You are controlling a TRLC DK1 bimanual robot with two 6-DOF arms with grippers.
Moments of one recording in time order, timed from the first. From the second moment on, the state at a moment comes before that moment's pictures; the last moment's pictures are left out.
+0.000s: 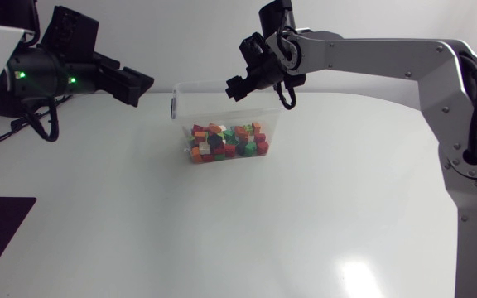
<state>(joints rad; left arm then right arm) -0.17 1.34 1.11 -0.18 0.18 0.31 0.44 2.21 1.93 -0.32 -0.06 -0.24</state>
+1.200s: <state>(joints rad) -0.05 0.68 0.60 -0.13 0.16 0.28 0.14 0.85 0.68 0.02 0.21 -0.37</state>
